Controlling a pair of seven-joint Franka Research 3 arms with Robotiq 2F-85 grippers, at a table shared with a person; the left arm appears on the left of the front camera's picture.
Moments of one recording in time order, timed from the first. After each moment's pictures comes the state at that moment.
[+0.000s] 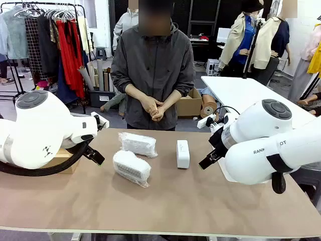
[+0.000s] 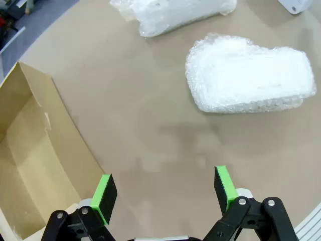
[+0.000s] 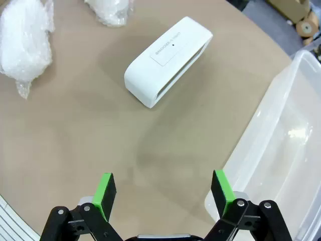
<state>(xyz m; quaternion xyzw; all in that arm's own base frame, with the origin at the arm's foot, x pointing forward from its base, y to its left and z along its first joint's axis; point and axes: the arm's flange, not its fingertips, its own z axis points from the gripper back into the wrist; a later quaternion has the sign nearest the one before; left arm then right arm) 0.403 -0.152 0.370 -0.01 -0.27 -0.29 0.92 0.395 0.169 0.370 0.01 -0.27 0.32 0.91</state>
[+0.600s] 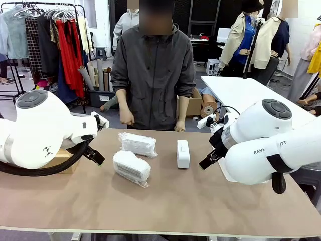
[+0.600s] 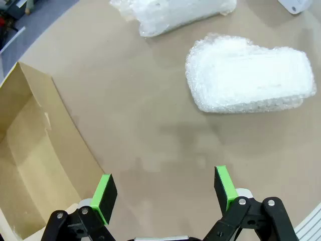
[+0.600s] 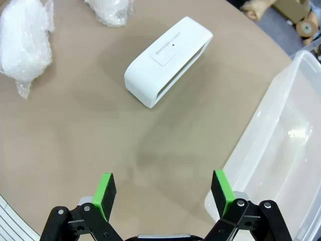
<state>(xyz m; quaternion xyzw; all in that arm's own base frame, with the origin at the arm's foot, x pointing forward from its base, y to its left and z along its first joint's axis) 0.403 -0.152 0.370 -0.01 -0.27 -0.29 0.92 0.395 0.169 0.370 0.01 -0.27 0.32 0.91</state>
